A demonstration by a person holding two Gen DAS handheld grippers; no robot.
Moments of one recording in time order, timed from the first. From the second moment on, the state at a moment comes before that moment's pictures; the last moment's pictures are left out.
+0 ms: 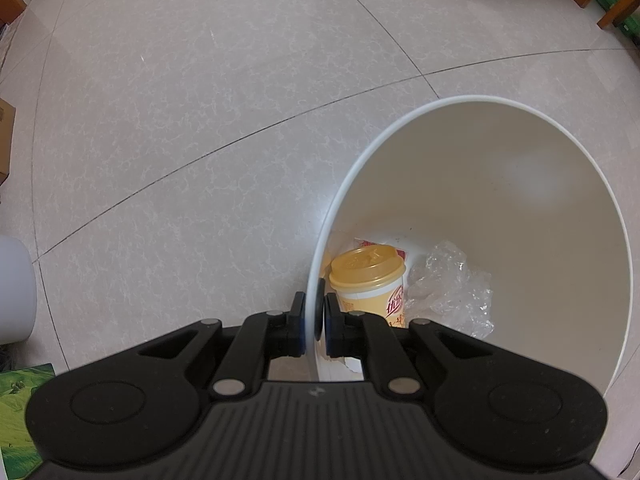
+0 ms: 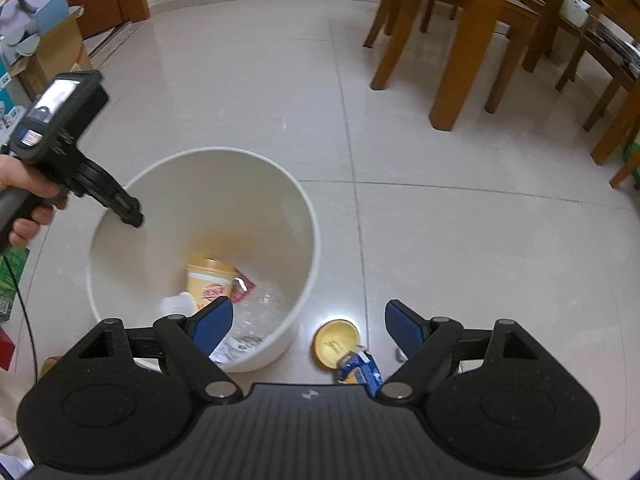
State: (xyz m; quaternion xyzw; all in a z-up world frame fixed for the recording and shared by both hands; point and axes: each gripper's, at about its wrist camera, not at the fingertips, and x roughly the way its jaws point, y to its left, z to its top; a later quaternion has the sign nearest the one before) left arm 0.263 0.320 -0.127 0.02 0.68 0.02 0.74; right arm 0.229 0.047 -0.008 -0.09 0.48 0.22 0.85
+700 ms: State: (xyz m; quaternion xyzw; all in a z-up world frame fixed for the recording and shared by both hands) left arm 0.262 0.321 -0.126 0.02 0.68 0.02 0.74; right arm 0.206 0.026 -0.205 -0.13 0.52 0.17 0.83
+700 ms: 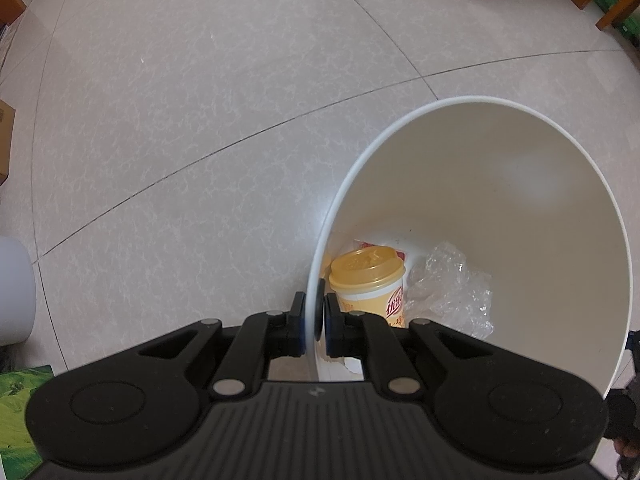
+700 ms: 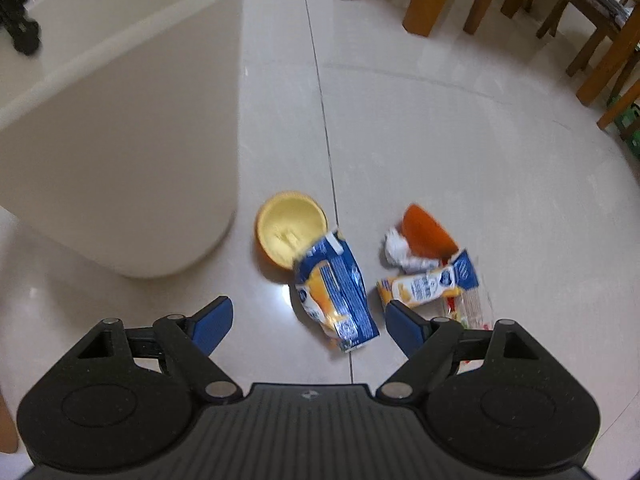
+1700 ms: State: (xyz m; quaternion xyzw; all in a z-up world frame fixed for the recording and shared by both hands) left arm 0.261 0.317 -0.128 0.03 0.67 0.02 0.74; right arm 0.267 0.049 -0.324 -0.22 0.52 0.17 0.81
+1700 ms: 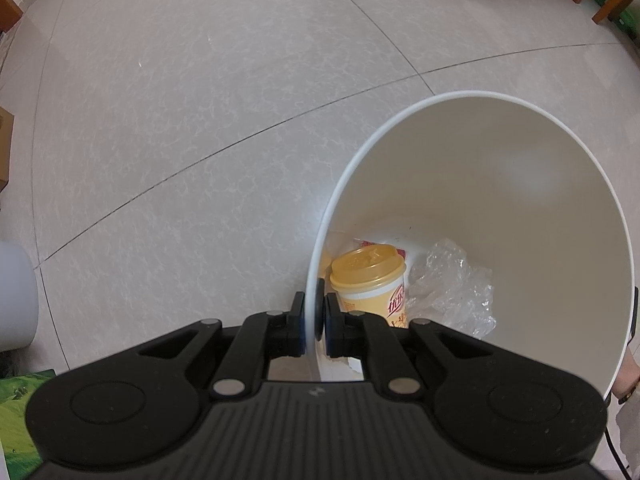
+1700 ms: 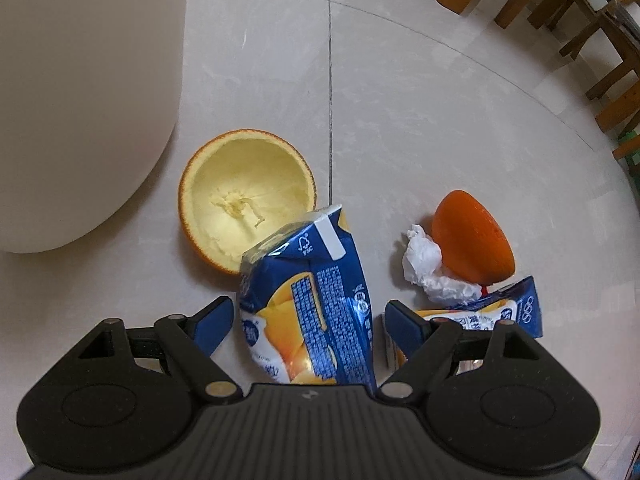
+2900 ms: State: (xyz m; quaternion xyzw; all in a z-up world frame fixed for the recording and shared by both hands) left arm 0.260 0.314 -0.129 0.03 0.67 0.02 0.74; right arm 0.246 0.034 -0.078 -0.19 0.51 0.23 0.81
